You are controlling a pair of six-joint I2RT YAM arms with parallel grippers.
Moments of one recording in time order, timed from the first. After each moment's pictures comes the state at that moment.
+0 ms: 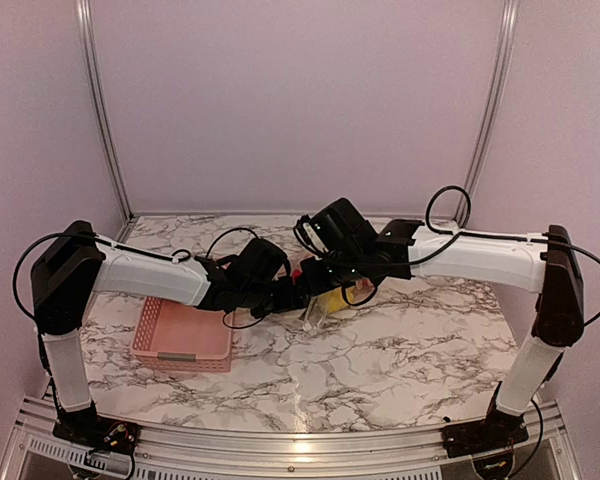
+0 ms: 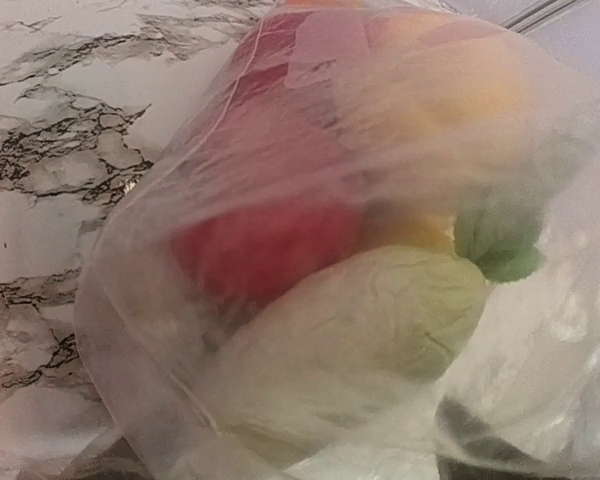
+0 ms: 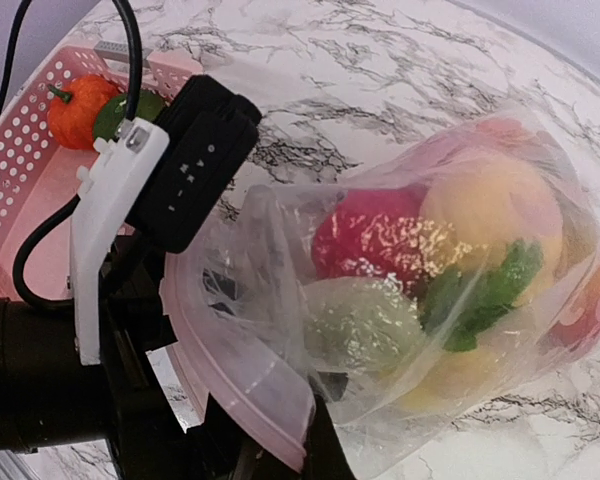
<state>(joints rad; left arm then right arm) -0.92 1.92 1.22 -0.03 -0.09 -0.87 0.94 1.75 1.41 -0.49 0.18 0.37</state>
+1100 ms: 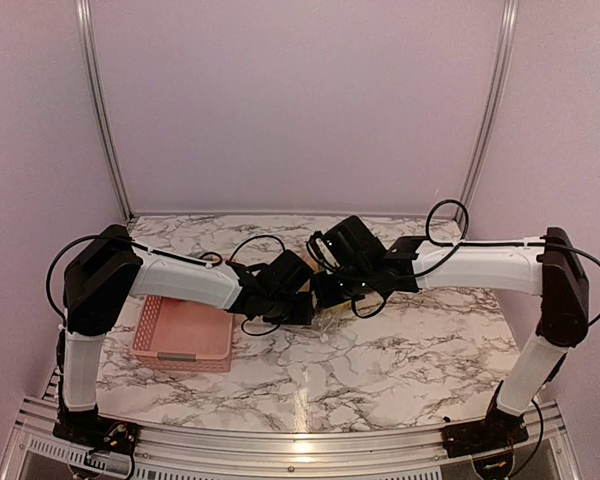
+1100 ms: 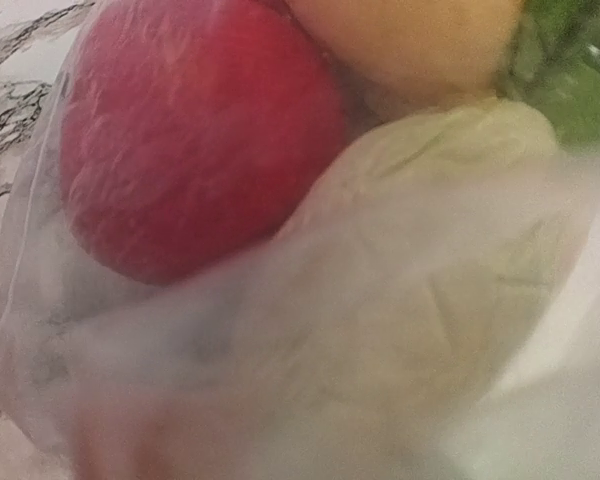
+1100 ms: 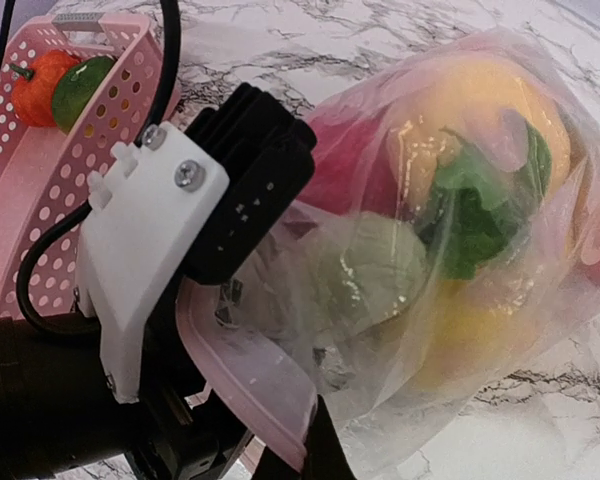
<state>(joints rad) -0.98 2.10 1.41 -0.20 -0.17 -0.74 0.90 1.71 1.24 -0.38 0.14 0.40</state>
